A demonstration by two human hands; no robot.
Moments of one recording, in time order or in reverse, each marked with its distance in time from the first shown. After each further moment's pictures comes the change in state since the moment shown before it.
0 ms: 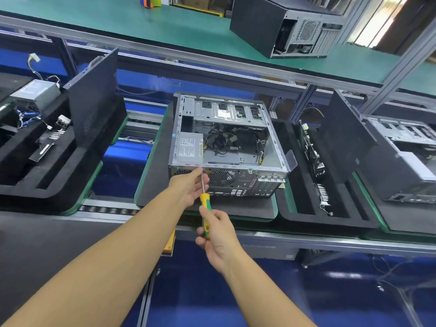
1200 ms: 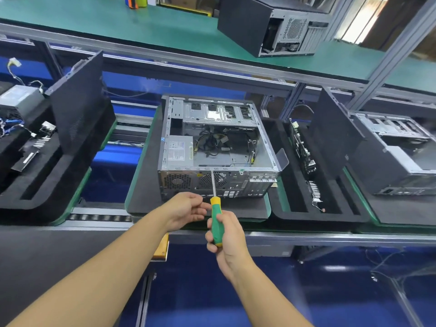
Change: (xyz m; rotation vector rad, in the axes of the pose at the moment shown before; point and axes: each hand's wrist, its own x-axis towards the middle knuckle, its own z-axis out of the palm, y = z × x) left_hand -0.016 -0.031 -0.017 0.374 -0.327 -0.077; right_hand 0.007 -0.004 -0.038 0.027 -0.051 -0.174
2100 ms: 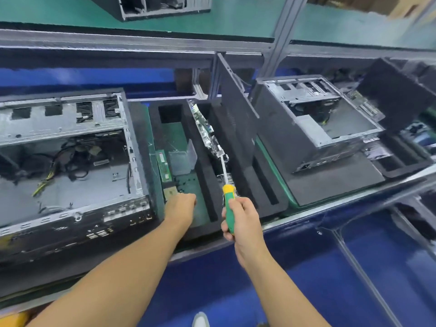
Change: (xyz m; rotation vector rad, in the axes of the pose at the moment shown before) left_hand 0.228 -0.030 0.294 1.493 0.190 0.179; right_hand 0.087 -0.172 -0.281 -0.105 0.334 -0.182
